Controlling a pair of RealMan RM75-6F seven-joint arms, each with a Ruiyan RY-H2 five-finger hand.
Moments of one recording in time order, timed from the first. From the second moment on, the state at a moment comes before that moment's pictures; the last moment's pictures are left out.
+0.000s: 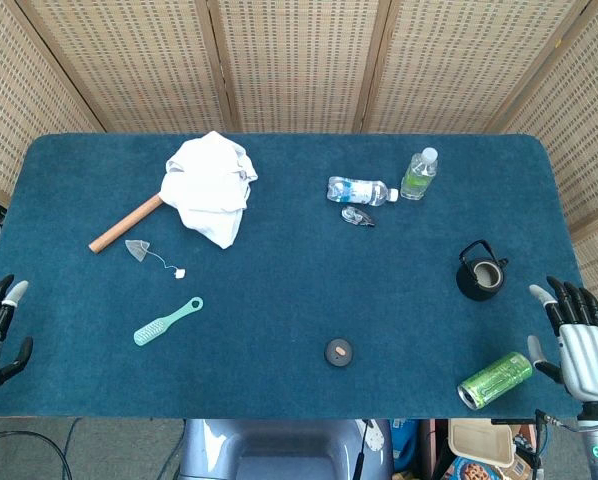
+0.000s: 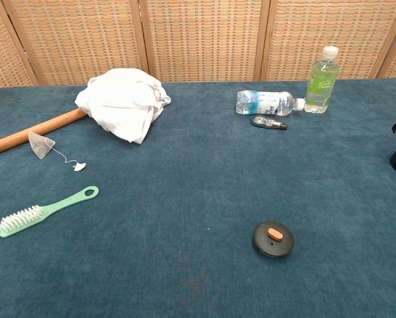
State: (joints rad) left arm -0.05 -1.09 -0.02 -1.62 1.54 1.53 0.10; right arm 0.09 -1.01 0.08 -1.82 -1.41 1.48 -0.13
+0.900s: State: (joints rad) left arm -0.04 -1.10 -0.01 -1.61 1.55 1.54 0.08; right arm 0.09 -1.01 0.09 -1.81 -1.41 1.46 -0.07
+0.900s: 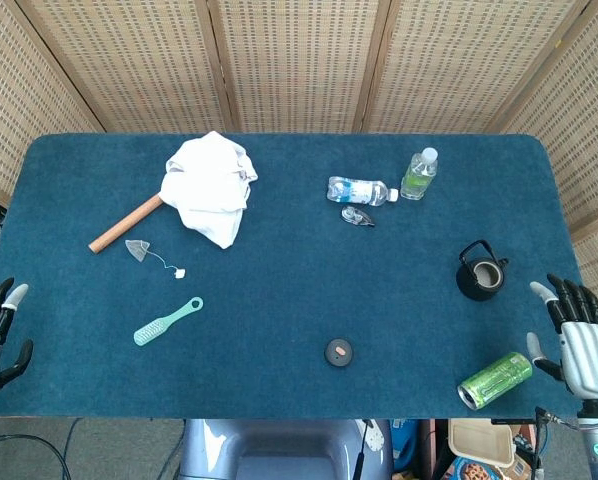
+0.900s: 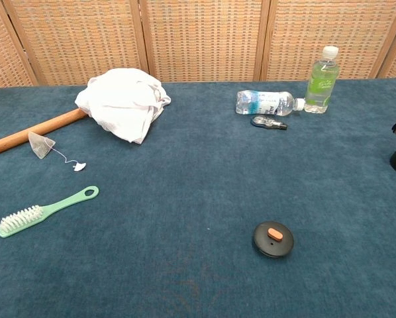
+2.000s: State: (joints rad) left arm -0.08 -1.08 -0.03 -1.66 1.55 1.51 0.12; right arm 0.42 -1.09 0.22 -1.60 -1.21 0.95 0.05
